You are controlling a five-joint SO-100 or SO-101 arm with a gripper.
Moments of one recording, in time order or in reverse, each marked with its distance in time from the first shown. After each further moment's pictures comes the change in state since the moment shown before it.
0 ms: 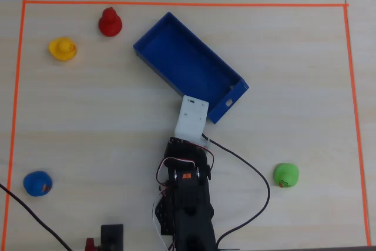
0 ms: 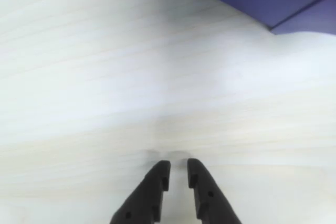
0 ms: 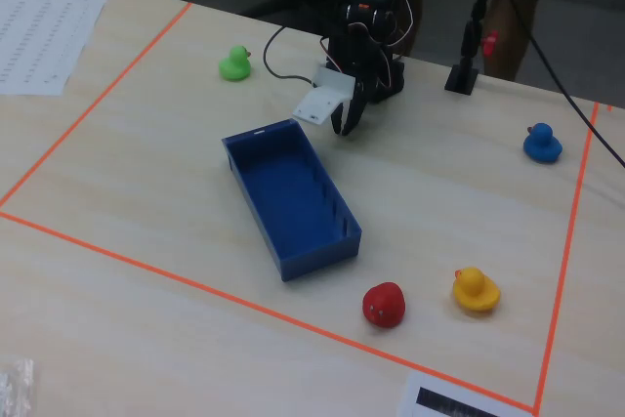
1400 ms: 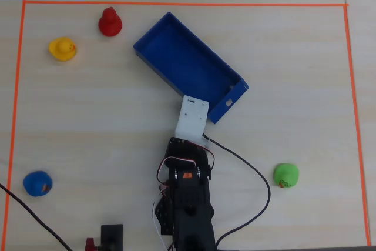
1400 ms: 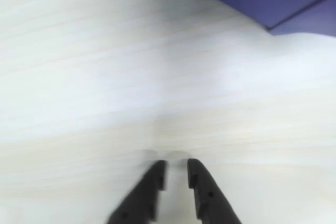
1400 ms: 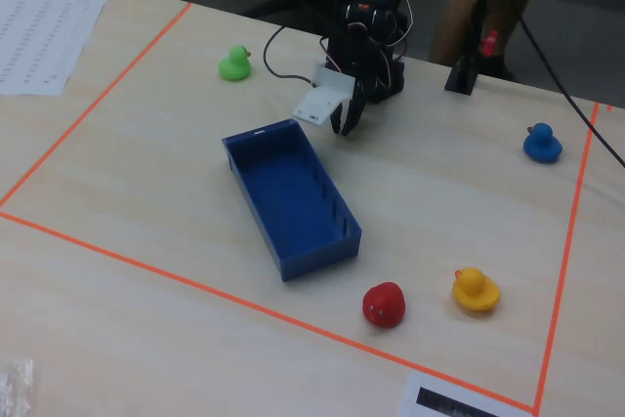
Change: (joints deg) arm 1.7 -3.0 -1.9 0.0 -1.9
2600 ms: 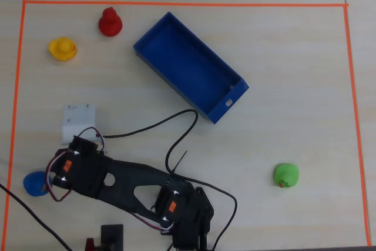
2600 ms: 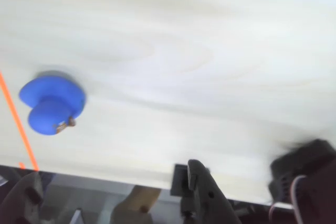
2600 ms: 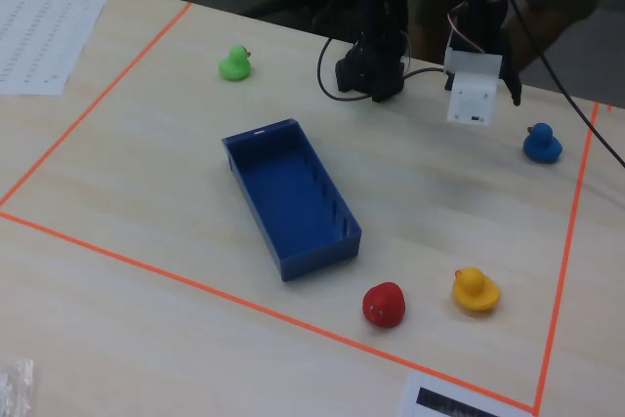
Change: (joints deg) arm -65.0 -83.1 -77.6 12.2 42.9
